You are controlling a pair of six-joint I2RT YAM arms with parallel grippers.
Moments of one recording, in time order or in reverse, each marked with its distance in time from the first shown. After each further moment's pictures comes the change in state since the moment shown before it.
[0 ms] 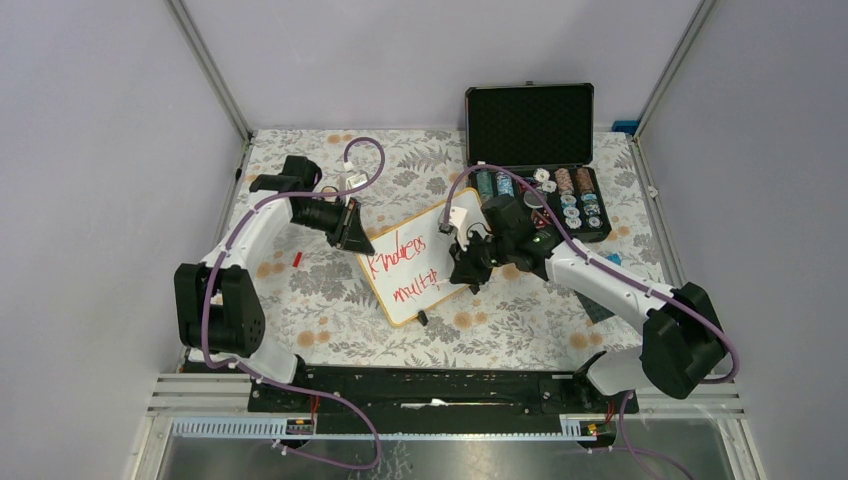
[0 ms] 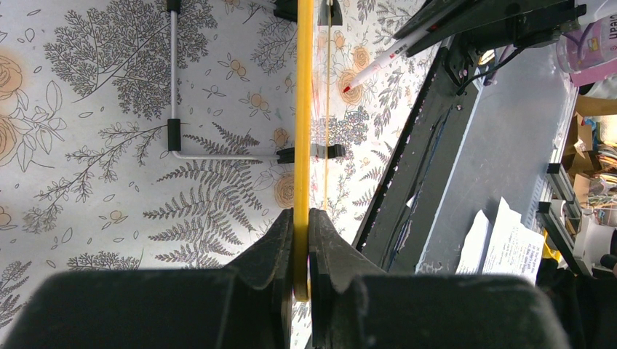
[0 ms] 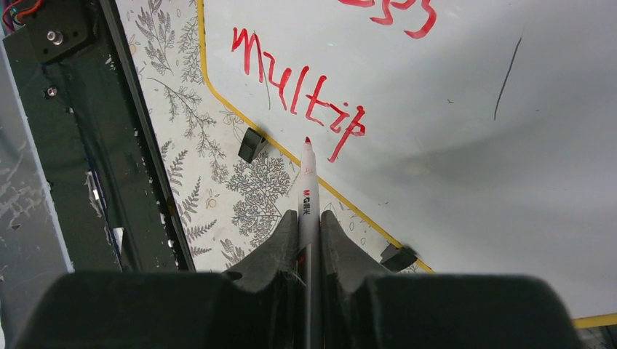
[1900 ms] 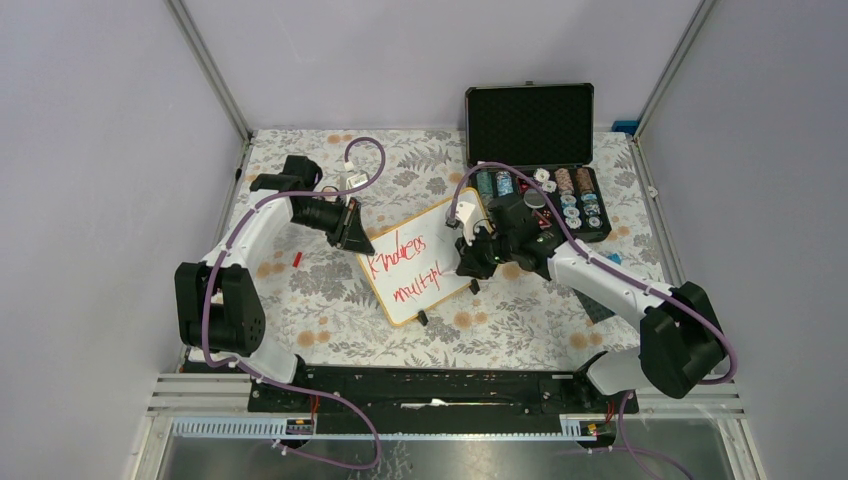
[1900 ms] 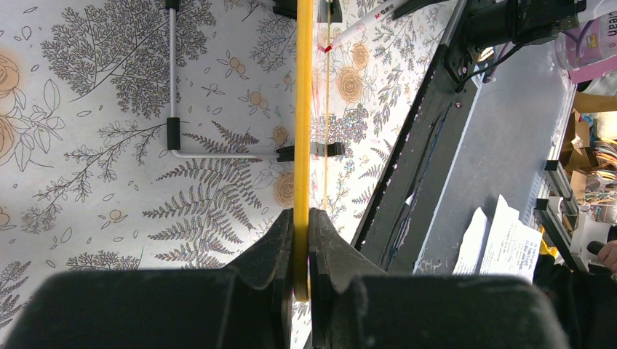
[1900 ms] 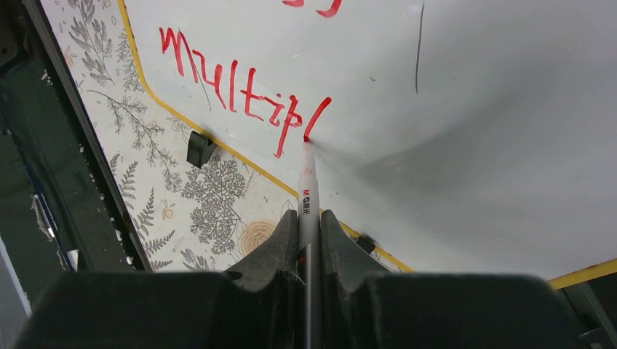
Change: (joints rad) left arm -0.002 0.010 0.009 -0.011 -0.003 0.007; right arm -0.046 0.000 -0.032 0.064 0.078 0.013
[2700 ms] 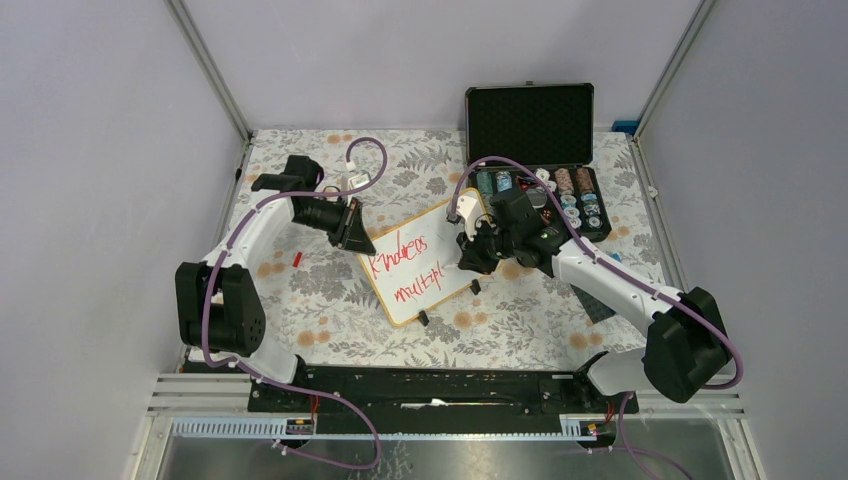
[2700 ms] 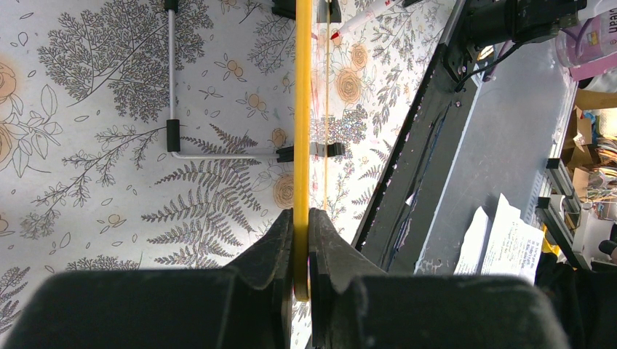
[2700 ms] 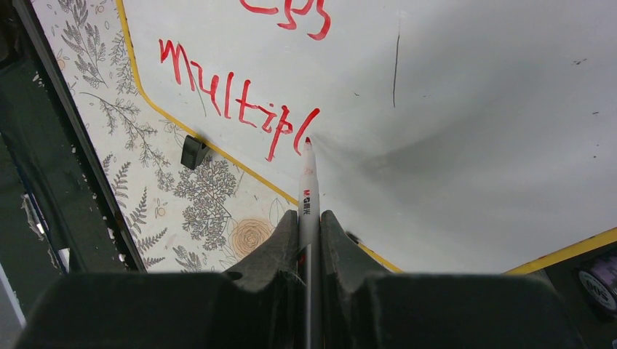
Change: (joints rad) left arm -0.010 0.000 0.000 0.006 0.000 0.000; right arm -0.002 -0.025 0.045 -0.062 0.026 -0.036
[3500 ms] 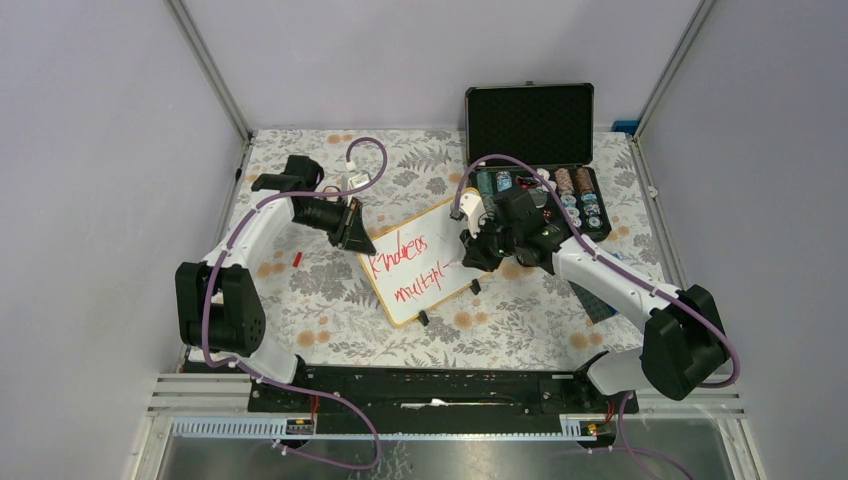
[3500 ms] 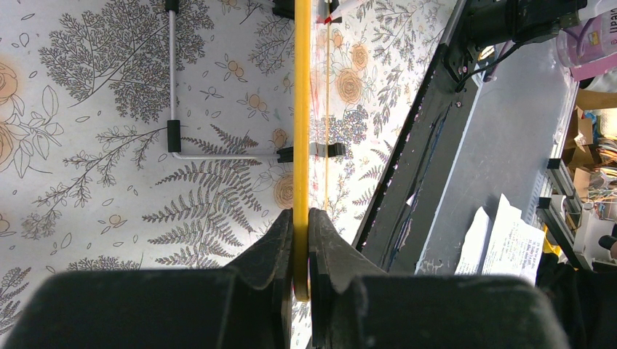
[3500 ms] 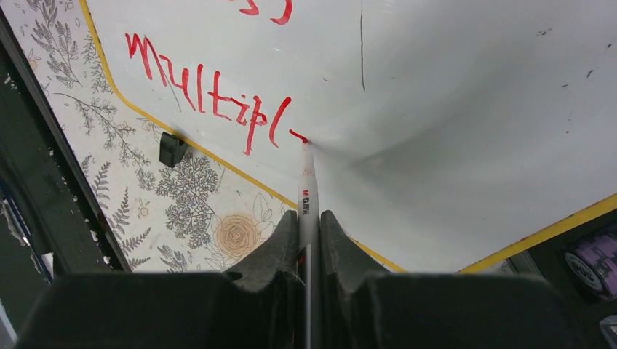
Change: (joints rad) left arm 0.000 0.000 0.000 0.002 0.000 0.000; right arm -0.027 0.014 0.000 -0.003 0.025 -0.004
